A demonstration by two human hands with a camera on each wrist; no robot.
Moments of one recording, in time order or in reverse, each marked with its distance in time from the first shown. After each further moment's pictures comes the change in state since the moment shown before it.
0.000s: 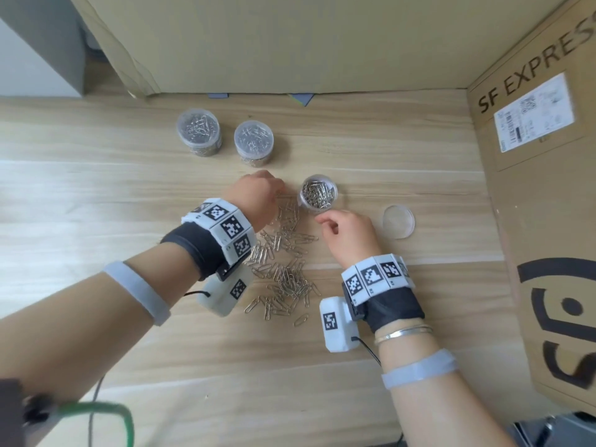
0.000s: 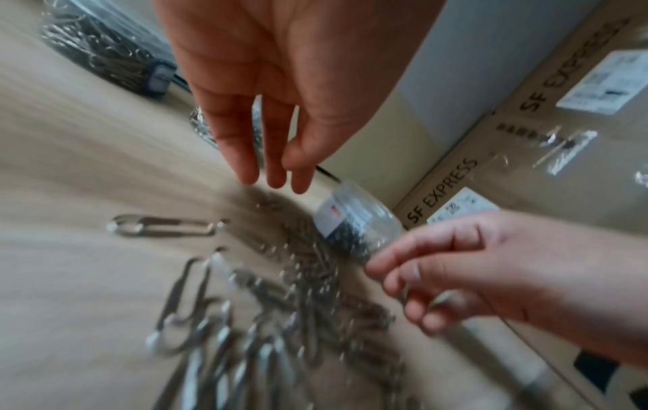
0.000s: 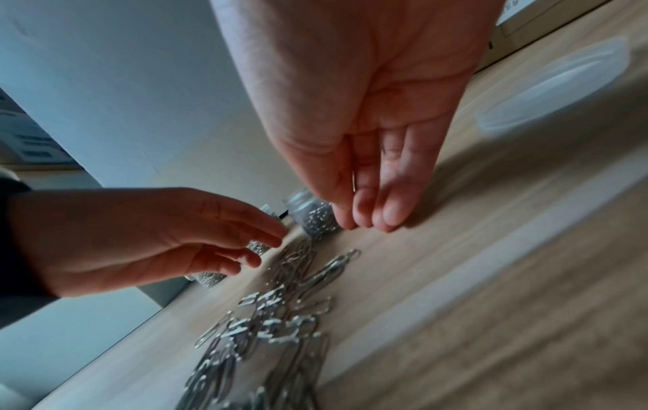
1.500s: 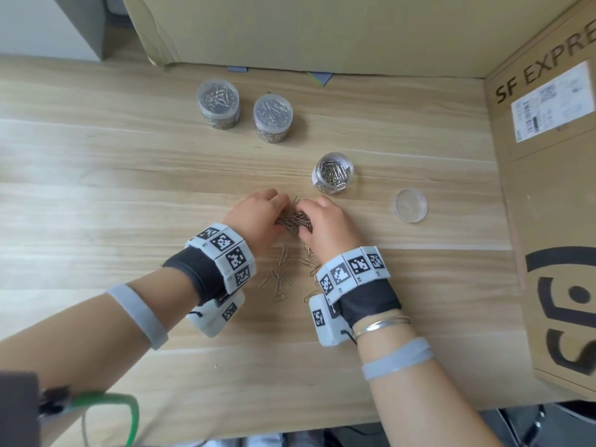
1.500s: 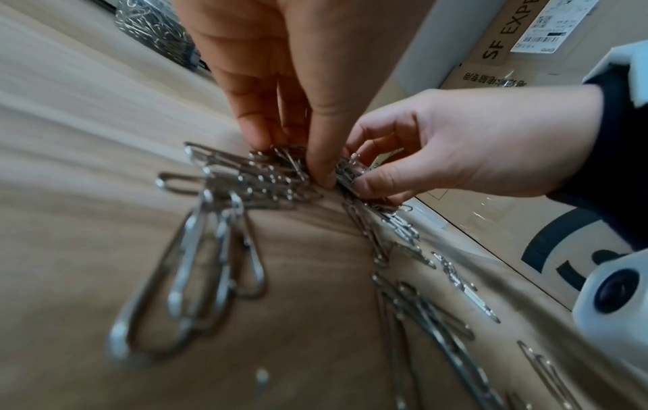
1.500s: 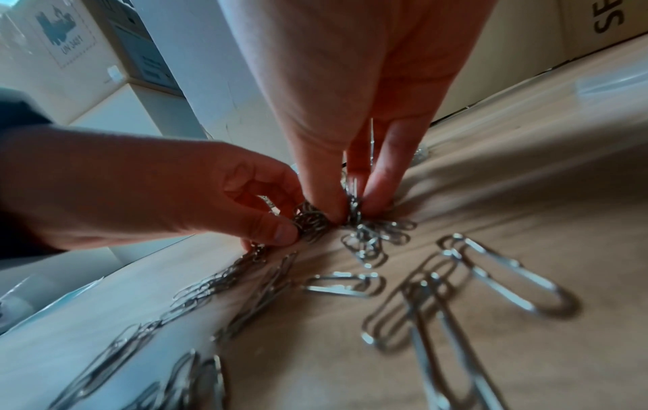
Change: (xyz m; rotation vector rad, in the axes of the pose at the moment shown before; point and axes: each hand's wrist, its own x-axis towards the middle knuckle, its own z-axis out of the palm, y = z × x) left_hand -0.056 -0.015 0.036 -0.058 0.026 0.077; right_hand -0.018 -0.032 0.037 -0.151 -0.080 -0.149
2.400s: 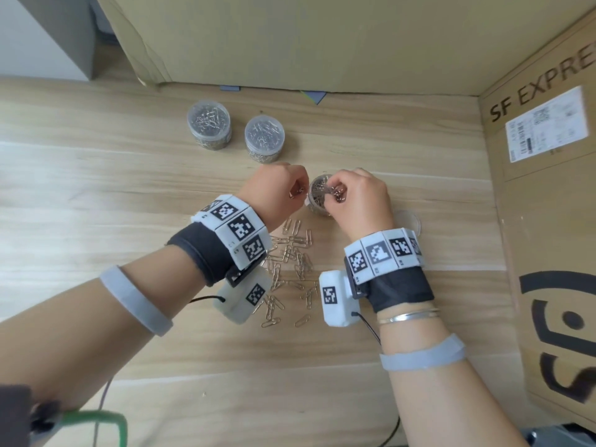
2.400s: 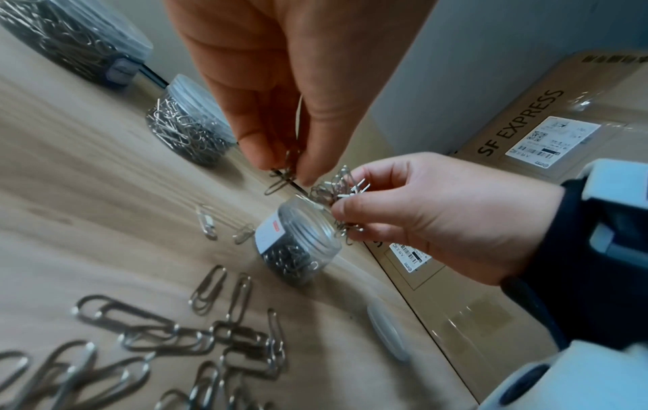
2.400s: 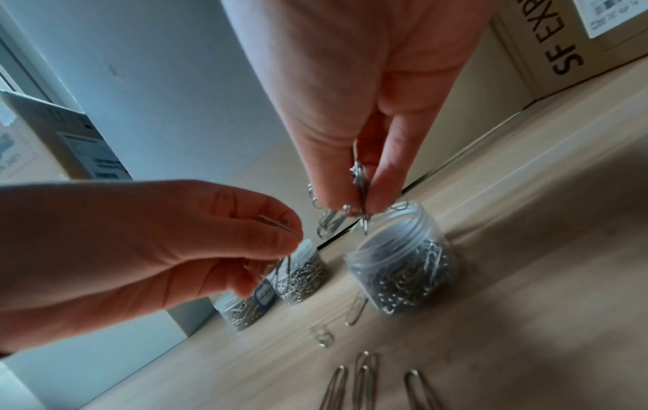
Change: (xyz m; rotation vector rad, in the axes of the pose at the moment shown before) left_hand 0.052 0.029 -0.043 -0.103 0.189 0.085; right_hand 0.038 0.017 -0.063 0.087 0.300 0.106
